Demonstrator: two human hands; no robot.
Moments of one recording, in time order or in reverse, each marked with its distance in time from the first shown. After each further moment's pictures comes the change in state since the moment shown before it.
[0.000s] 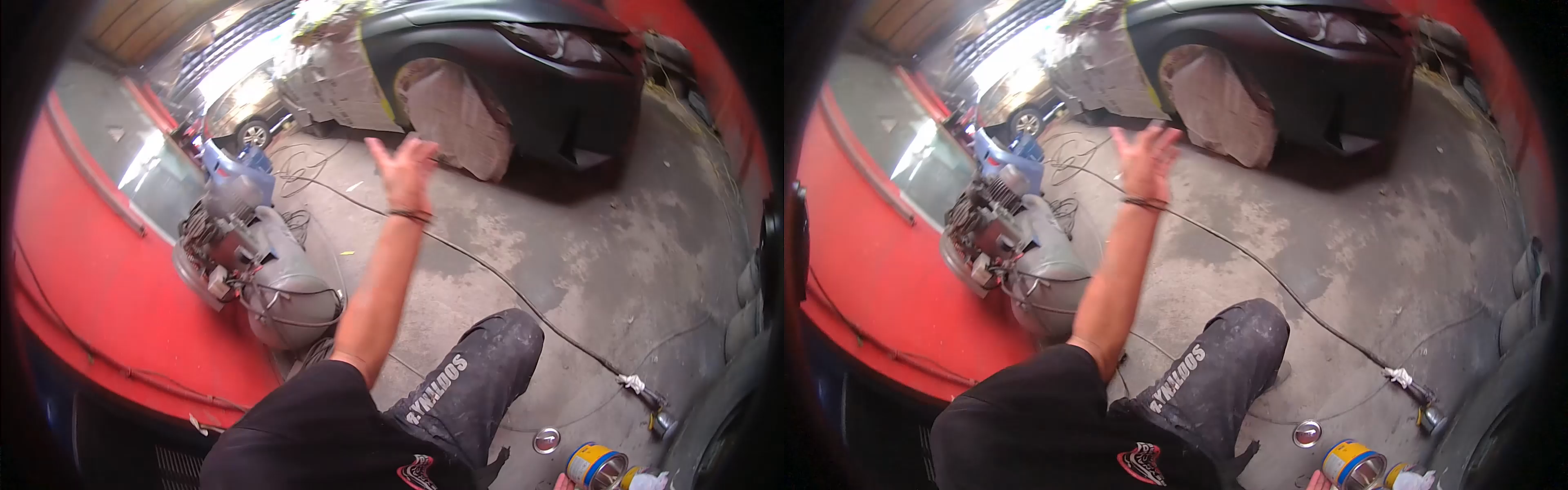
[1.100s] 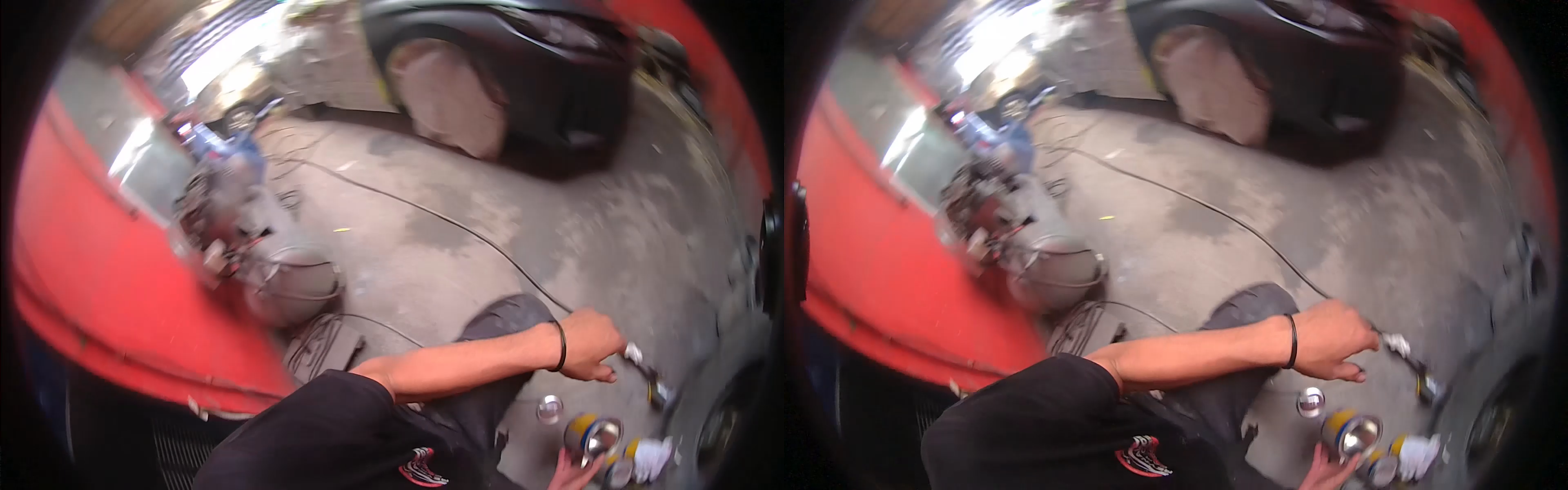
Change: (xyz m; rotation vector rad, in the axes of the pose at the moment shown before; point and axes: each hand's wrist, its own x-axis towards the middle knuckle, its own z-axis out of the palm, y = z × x) left_hand -0.310 -0.033 0.086 0.894 -1.626 0.273; right_hand 0.049 0.006 -0.081 -0.187 -0.141 0.073
